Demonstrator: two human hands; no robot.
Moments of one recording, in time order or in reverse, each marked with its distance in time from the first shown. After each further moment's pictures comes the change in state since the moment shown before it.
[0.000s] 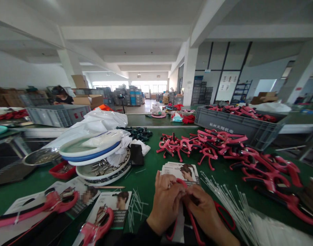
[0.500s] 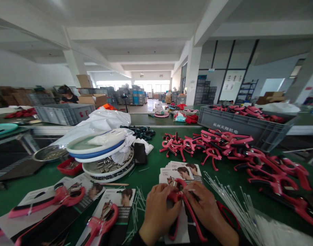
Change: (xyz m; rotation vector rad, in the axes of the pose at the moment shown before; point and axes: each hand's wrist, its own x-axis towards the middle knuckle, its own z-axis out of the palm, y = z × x) left_hand -0.018 -0.006 -0.015 0.035 -0.218 -0.415; right_hand 0.010 -0.003 0.000 -0.162 -0.009 -0.266
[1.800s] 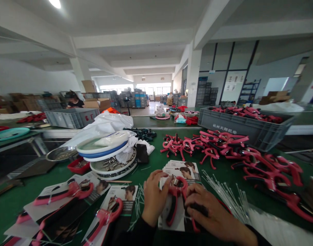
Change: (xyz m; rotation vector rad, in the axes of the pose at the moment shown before) left_hand 0.005 -0.002 -0.010 -0.109 0.287 -0.046; right_hand -0.008 -0.043 -0.059 0.041 -0.404 -0.061
